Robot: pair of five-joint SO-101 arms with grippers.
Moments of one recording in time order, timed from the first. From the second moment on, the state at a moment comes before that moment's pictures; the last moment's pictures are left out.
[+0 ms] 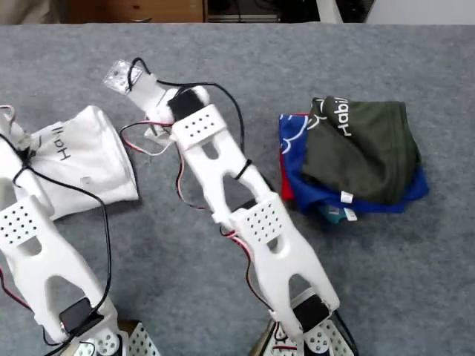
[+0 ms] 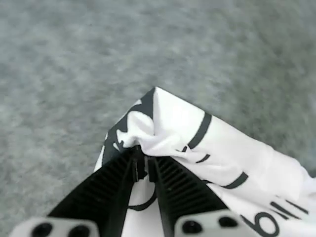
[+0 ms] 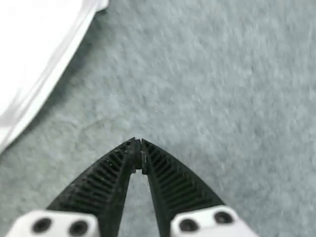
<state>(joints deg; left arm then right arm) -39.9 61.0 -62.3 81.8 8.5 -37.9 60.8 -68.4 78.4 19.7</state>
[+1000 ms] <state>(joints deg) -44.5 61.5 -74.4 87.0 13.7 -48.8 61.1 -73.9 75.4 -35.7</state>
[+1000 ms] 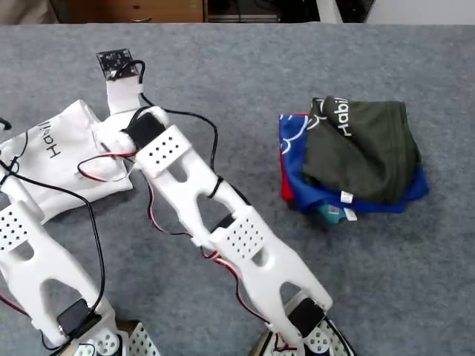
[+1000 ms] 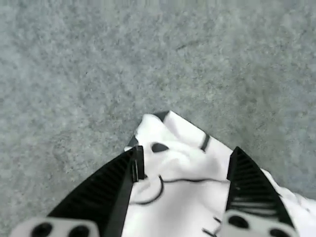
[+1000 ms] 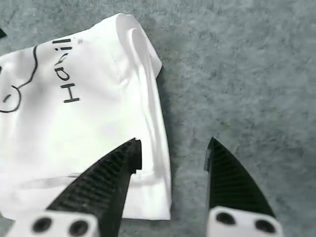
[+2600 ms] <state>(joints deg) -45.0 61.9 -61.9 85.1 -7.2 -54.9 73.7 -77.8 73.0 -47.6</state>
